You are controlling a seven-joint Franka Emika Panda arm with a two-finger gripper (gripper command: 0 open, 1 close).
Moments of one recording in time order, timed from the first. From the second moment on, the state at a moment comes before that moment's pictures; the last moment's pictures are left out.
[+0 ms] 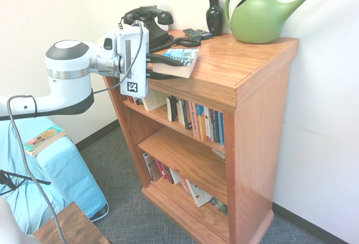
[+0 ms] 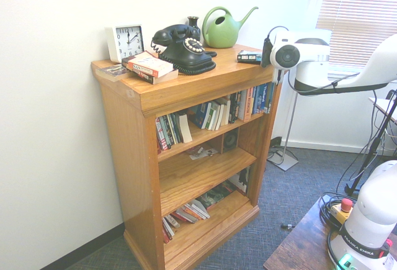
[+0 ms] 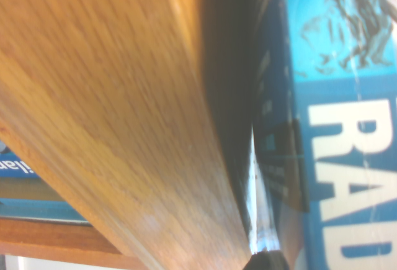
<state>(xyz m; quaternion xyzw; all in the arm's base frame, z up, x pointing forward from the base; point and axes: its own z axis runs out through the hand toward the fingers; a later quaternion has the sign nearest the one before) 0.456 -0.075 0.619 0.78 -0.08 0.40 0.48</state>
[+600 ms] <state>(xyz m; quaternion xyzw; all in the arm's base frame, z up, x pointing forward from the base) 0.333 0.026 0.663 0.83 -0.23 0.39 0.32</state>
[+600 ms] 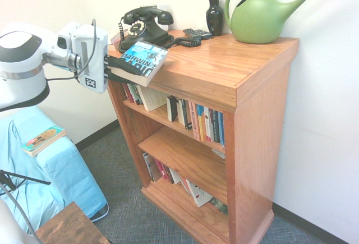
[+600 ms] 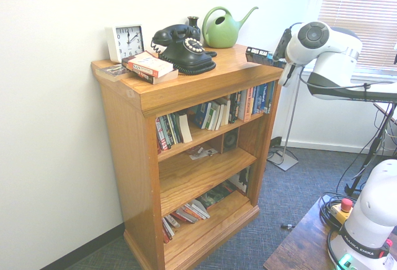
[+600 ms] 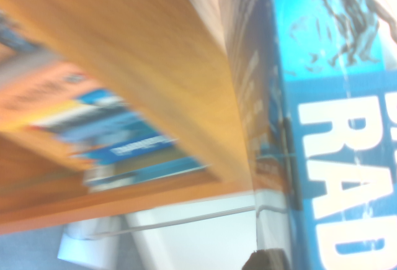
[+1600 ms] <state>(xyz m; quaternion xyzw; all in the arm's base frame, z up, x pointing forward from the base) 0.305 0.093 0.503 0.90 -0.31 0.31 0.05</state>
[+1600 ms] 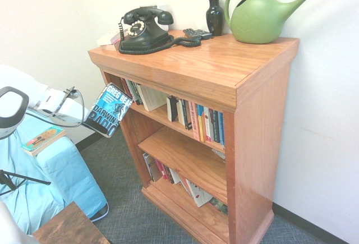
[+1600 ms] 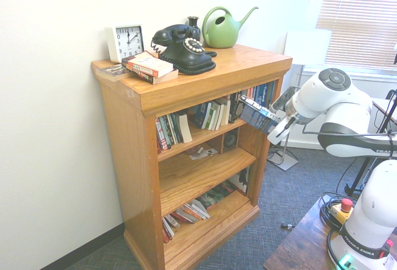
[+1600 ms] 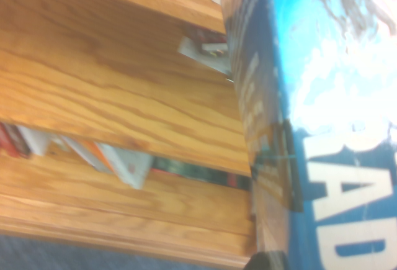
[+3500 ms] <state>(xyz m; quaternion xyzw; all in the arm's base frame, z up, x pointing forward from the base) 0.477 0.110 0.451 0.92 -0.32 0.21 -0.07</state>
